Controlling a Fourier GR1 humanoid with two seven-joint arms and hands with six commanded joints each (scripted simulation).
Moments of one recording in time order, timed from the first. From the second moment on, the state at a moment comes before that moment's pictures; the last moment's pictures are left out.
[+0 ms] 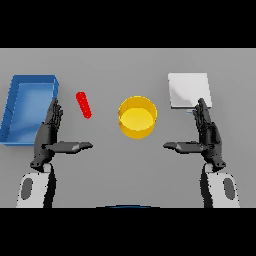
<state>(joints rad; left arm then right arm) 0.00 0.00 0.00 -1.57 0.00 0.00 0.00 0.00 0.00 0.00 -1.57 0.00 0.00 0.00</state>
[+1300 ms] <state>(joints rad) -0.17 0.08 -0.04 -1.37 -0.13 -0.04 0.03 0.09 -0.07 0.11 -1.70 0.19 0.00 -0.11</state>
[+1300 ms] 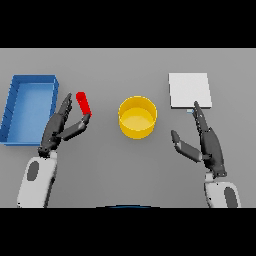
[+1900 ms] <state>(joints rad) -0.41 0.06 -0.01 -1.07 -0.19 0.02 -0.04 0.09 -0.07 0.10 -1.71 0.17 0.00 -0.09</state>
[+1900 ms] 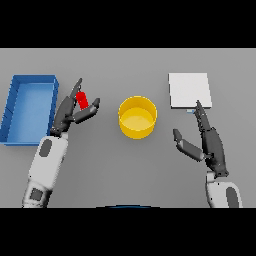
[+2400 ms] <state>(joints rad) -0.52 0.01 0.09 -0.87 -0.12 0.05 -0.20 0.10 -0.08 0.09 -1.72 0.17 0.00 -0.09</state>
